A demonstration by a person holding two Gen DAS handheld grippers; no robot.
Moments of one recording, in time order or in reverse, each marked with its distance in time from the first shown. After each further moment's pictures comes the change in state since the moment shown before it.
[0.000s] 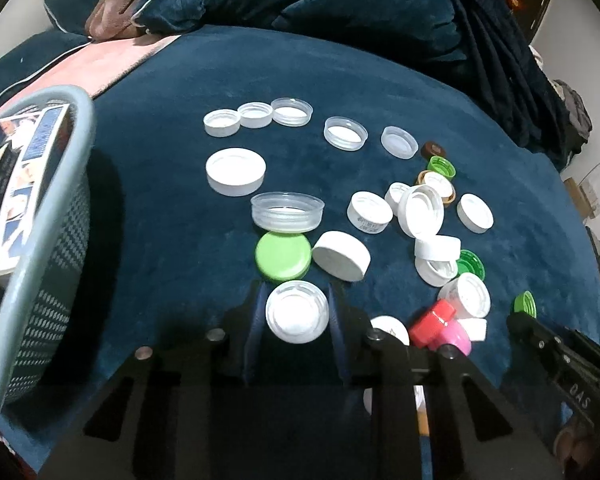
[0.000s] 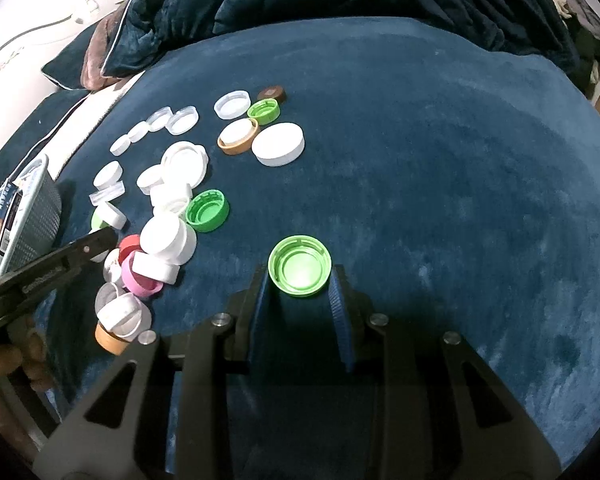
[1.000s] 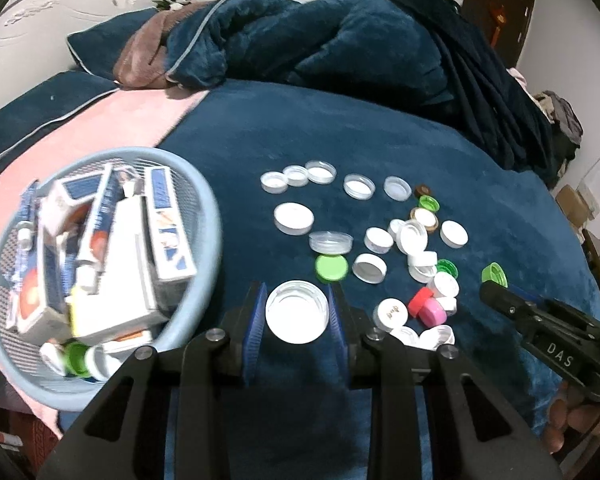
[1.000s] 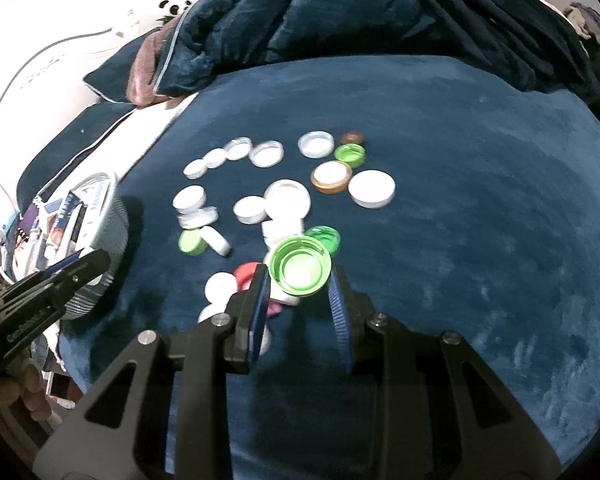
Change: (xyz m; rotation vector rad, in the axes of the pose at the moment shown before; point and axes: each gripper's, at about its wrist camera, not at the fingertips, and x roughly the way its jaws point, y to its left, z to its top) left arm -0.102 0.031 -0.007 0.043 -0.144 0.048; right arm -0.034 0.067 0.006 -0.056 -0.082 0.119
